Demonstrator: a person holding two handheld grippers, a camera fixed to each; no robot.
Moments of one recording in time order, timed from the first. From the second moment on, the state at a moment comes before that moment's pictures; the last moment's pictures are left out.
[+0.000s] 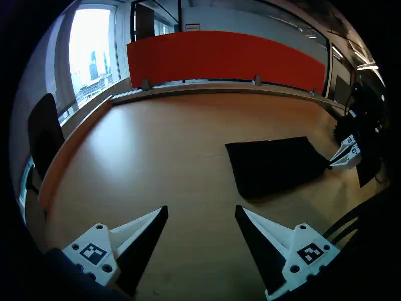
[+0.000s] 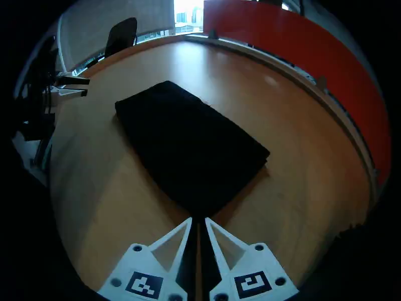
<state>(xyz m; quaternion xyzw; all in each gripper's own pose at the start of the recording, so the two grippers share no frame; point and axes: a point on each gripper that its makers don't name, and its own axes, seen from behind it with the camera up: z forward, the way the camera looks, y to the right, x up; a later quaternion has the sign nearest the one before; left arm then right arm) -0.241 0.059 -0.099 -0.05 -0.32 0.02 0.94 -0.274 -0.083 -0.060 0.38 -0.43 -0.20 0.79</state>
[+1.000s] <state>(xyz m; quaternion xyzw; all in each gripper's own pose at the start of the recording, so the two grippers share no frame) -0.237 0.049 -0.104 -0.05 -0.29 0.01 0.96 -0.239 -0.095 -0.044 0.38 -0.40 -0.21 0.81</state>
